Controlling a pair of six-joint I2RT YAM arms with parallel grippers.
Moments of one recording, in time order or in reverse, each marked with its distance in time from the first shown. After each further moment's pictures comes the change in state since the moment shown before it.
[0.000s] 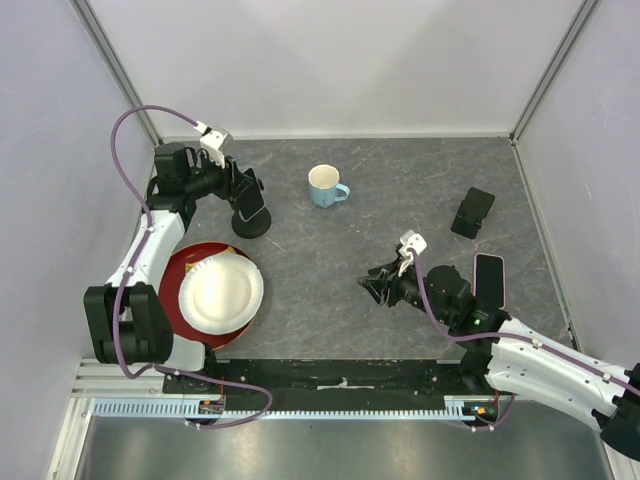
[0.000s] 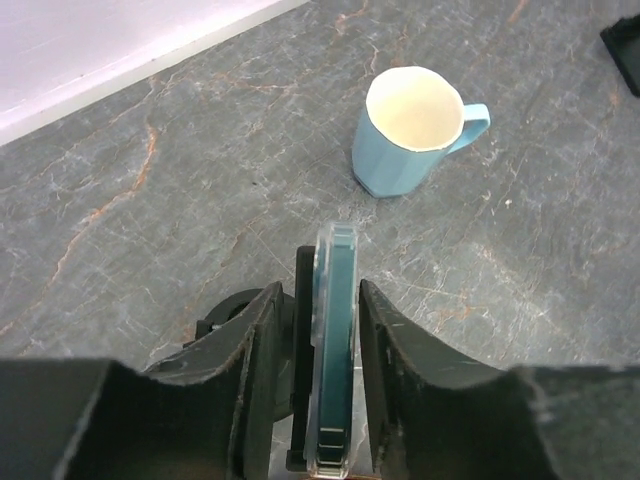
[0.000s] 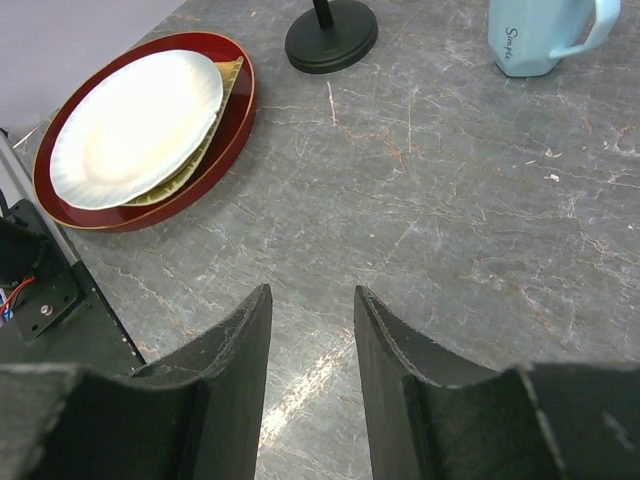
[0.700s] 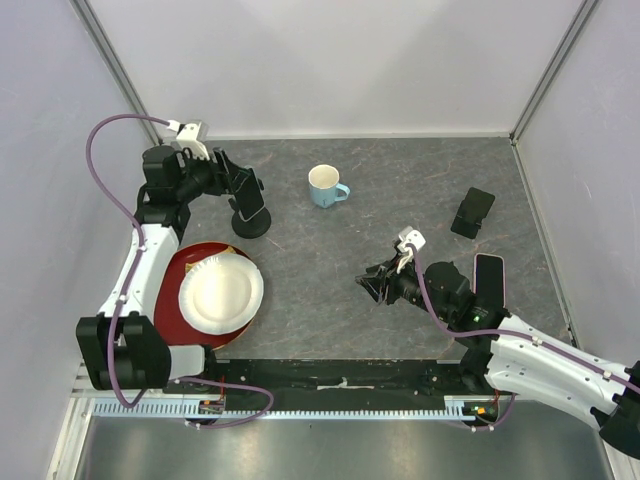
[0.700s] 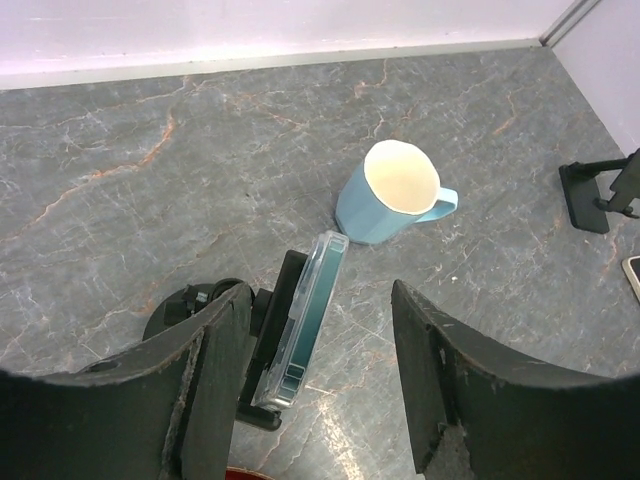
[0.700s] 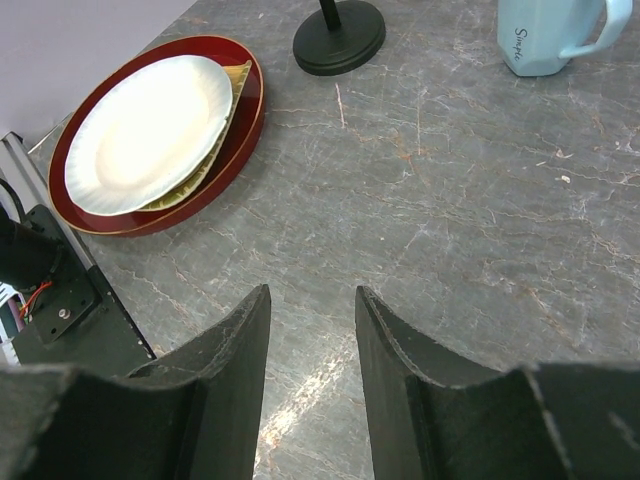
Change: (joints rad) left arm 0.000 -0.142 -0.030 0.029 -0.165 -0.377; right arm 0.000 0.021 0.041 -0.033 -0.011 0.026
